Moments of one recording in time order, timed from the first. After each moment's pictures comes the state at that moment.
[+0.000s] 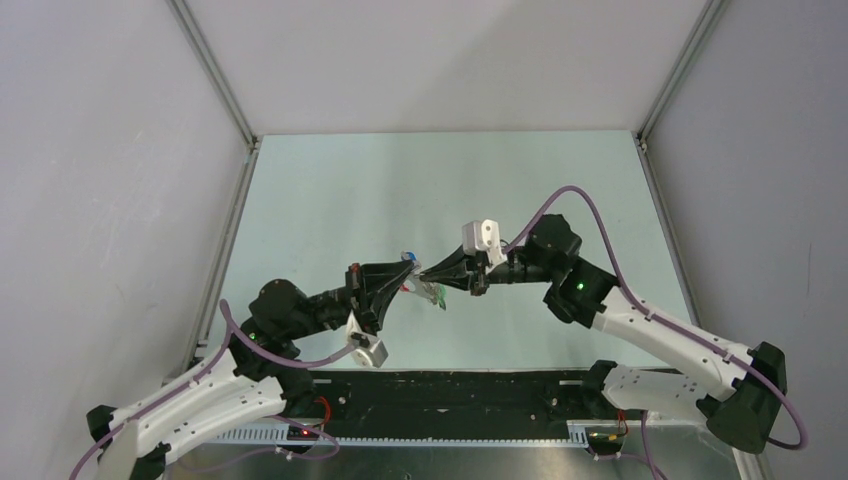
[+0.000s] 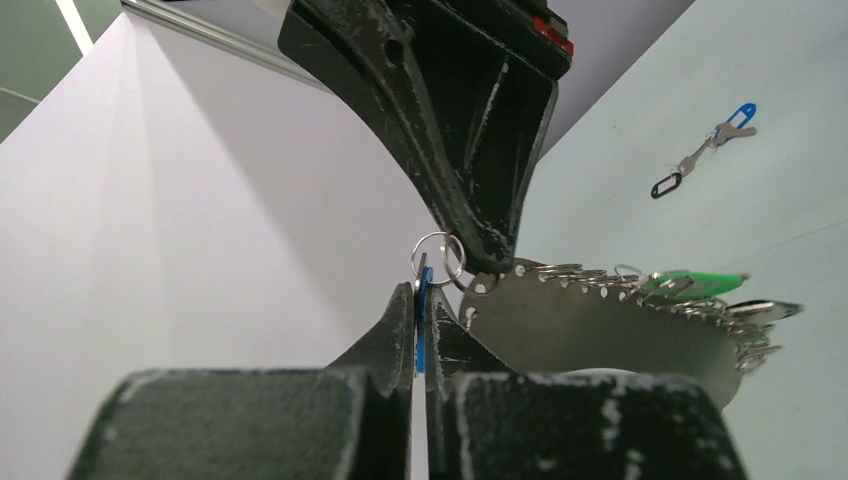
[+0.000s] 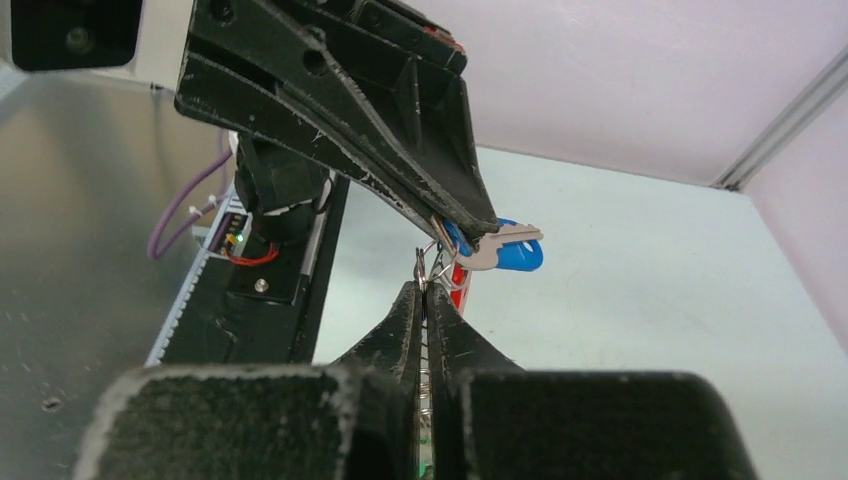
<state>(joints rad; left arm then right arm) -0.95 0.53 0.58 0.09 0.37 1.13 0.89 1.06 0.91 0.16 -0.74 -0.22</state>
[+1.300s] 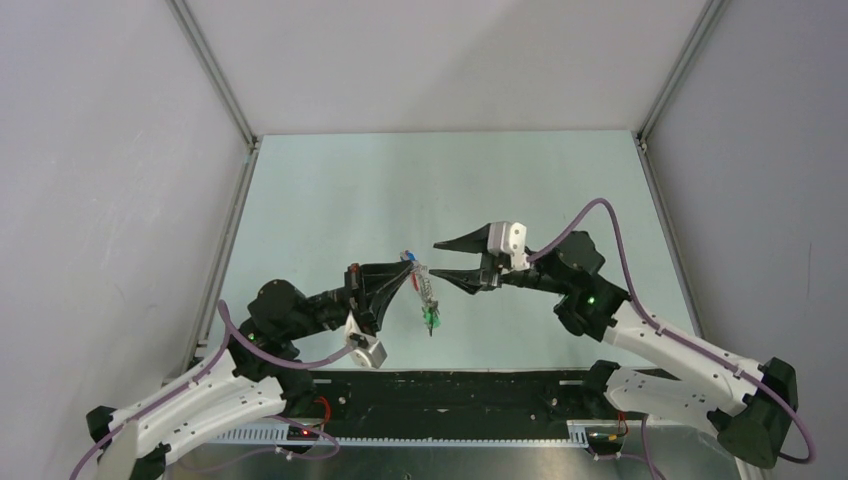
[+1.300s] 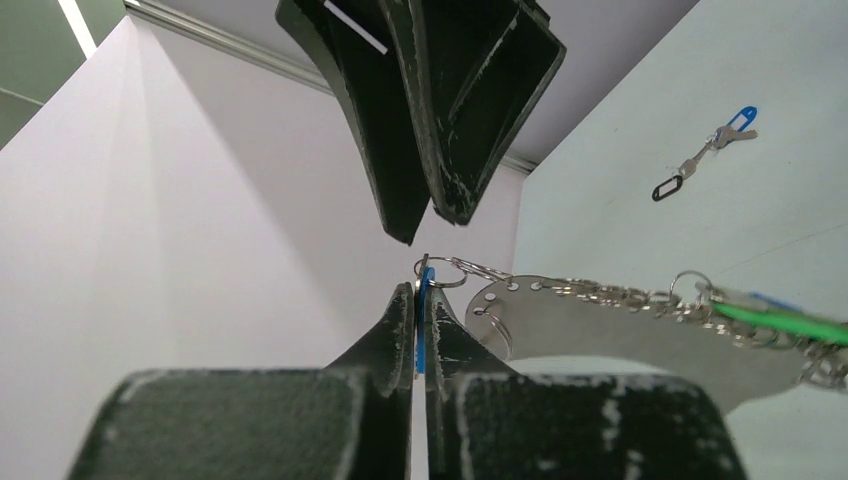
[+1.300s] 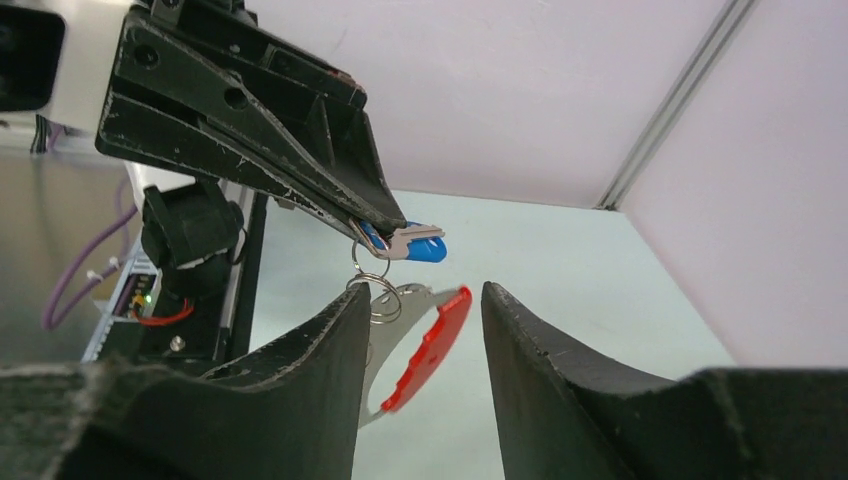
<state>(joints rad) -0.94 0.52 0.58 0.09 0.37 1.13 0.88 0.93 0.77 0.39 -0.53 -0.14</state>
